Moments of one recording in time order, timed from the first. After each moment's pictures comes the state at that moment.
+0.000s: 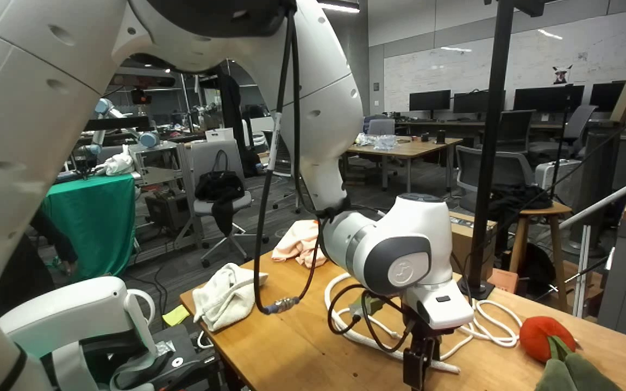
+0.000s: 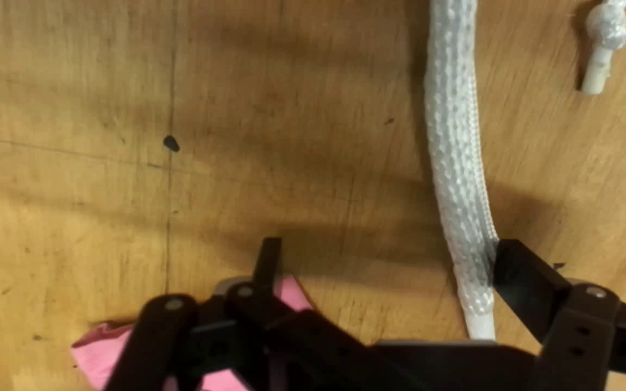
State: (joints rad) arm 0.10 0.63 -0.21 -2.18 0.07 2.81 1.08
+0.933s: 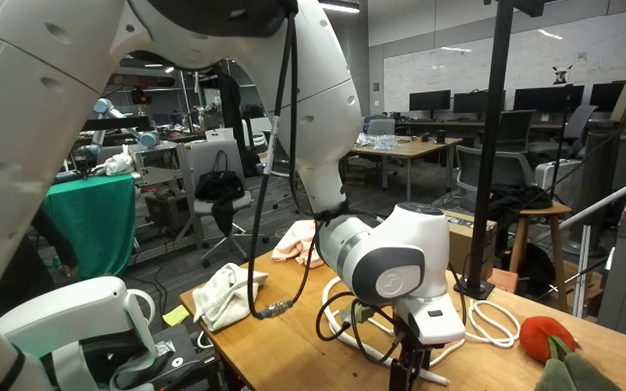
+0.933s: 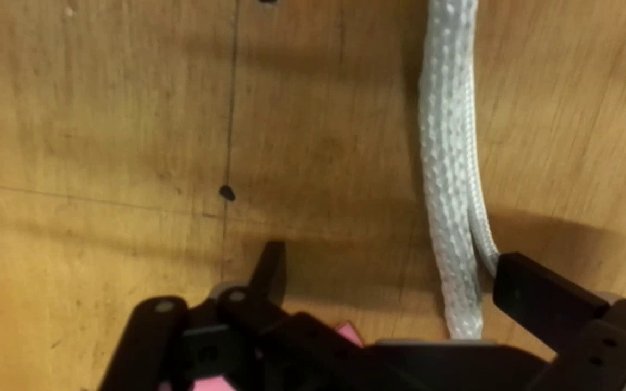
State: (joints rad) arm 0.07 0.62 -0.17 -2.23 0.15 2.82 1.04
